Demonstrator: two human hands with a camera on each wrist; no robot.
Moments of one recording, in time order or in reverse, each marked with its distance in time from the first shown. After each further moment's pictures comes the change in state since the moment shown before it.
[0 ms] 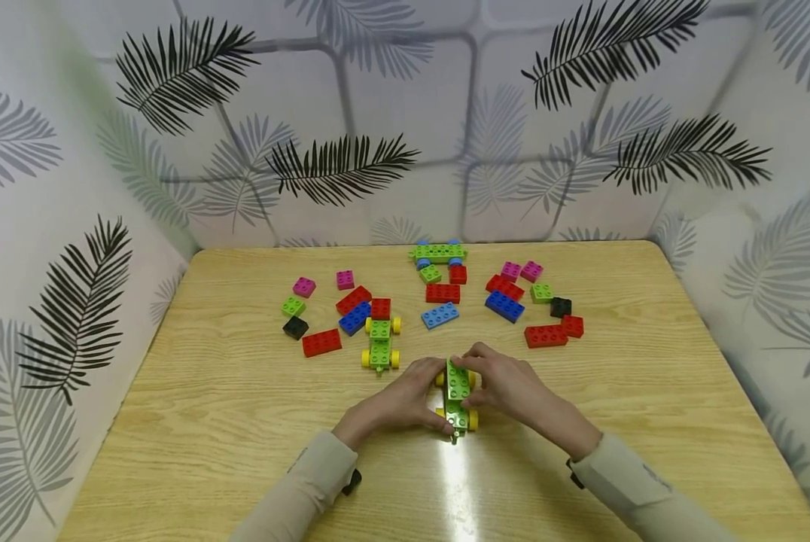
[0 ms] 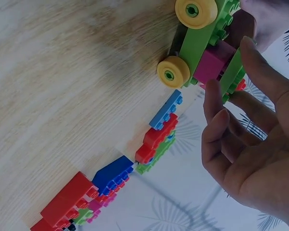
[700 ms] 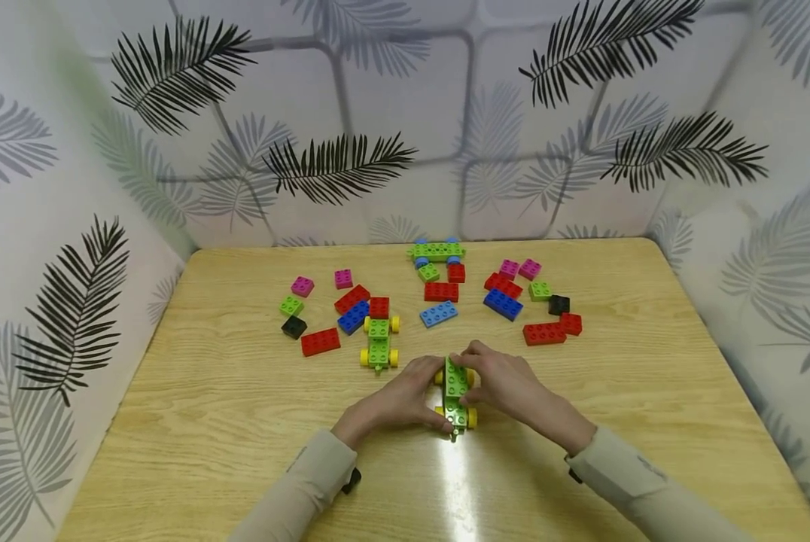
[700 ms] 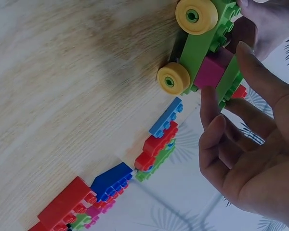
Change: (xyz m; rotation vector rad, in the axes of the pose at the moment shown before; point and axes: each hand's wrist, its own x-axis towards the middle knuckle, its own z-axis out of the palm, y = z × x) left_hand 0.002 0.002 -0.001 0.011 -0.011 -0.019; right_hand 0.002 -0.003 0.000 -0.033 -0.001 0.030
